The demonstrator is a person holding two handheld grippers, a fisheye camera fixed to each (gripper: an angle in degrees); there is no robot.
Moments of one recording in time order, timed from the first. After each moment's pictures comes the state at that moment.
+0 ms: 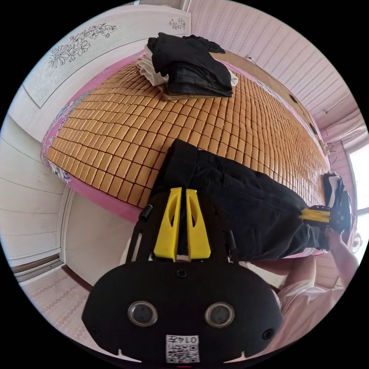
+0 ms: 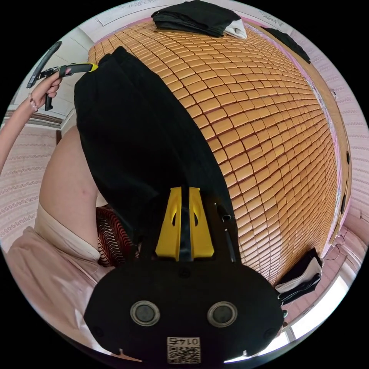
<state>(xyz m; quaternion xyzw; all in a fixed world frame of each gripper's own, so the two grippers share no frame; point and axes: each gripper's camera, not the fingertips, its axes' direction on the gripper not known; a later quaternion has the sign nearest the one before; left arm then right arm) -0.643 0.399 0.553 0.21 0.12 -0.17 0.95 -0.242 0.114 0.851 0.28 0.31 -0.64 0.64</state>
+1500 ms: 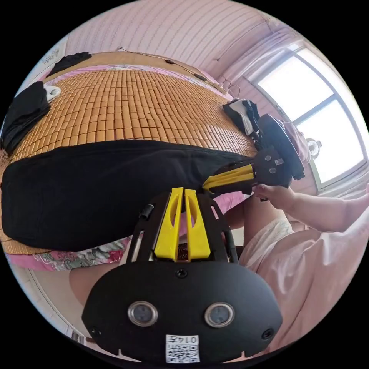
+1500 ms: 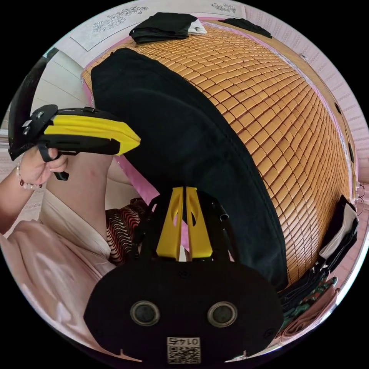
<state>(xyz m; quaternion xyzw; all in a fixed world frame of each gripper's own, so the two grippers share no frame) -0.365 0.340 0.574 0.15 0.24 0.12 0.95 -0.177 0.032 0.843 0.24 0.26 -0.57 0.74</state>
